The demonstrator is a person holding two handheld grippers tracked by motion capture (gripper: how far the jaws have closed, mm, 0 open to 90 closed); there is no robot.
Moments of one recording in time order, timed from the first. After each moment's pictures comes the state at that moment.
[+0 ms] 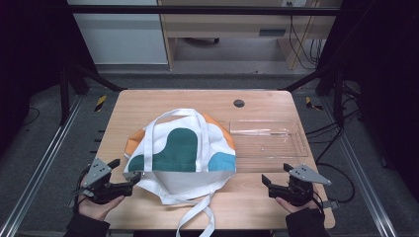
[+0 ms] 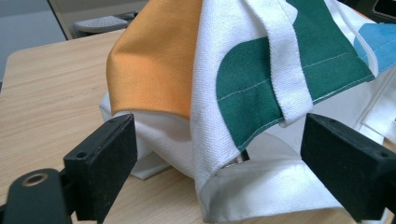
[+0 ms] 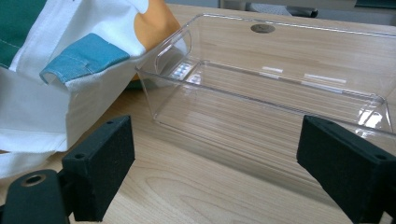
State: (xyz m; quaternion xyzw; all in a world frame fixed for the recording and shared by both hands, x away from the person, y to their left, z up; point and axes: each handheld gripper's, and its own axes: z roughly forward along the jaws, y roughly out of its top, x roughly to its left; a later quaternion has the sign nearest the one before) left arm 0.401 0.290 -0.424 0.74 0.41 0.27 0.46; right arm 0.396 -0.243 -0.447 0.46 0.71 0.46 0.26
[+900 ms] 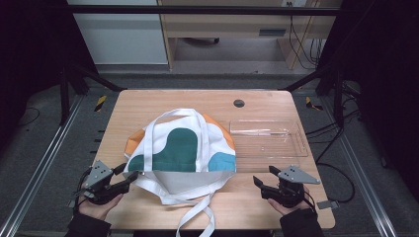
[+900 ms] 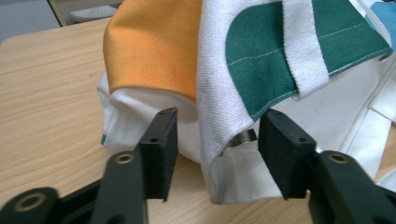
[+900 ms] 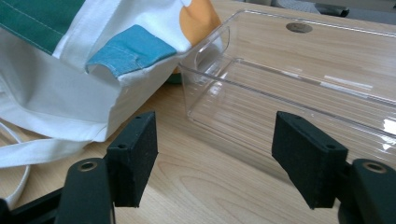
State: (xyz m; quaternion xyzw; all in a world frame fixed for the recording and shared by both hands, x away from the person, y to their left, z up) left arm 0.401 0.294 -0.435 0.75 0.41 0.25 0.45; right arm 0.394 -0.219 -0.443 0.43 0.74 0.46 0.24
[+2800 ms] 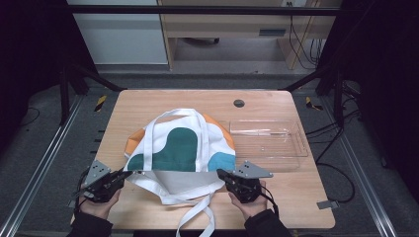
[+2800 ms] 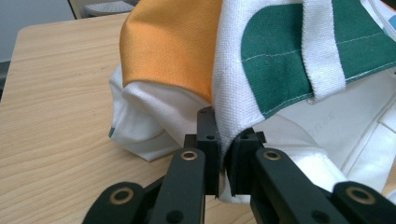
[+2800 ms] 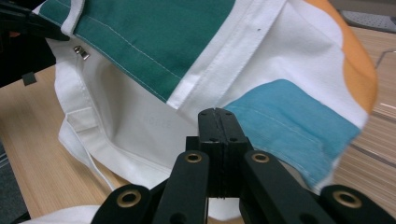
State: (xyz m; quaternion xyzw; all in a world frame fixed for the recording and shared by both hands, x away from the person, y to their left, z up) left arm 0.401 0.293 -0.435 0.73 0.45 0.26 0.45; right arm 0.405 -0.113 -0.433 0.36 0.76 0.51 0.19
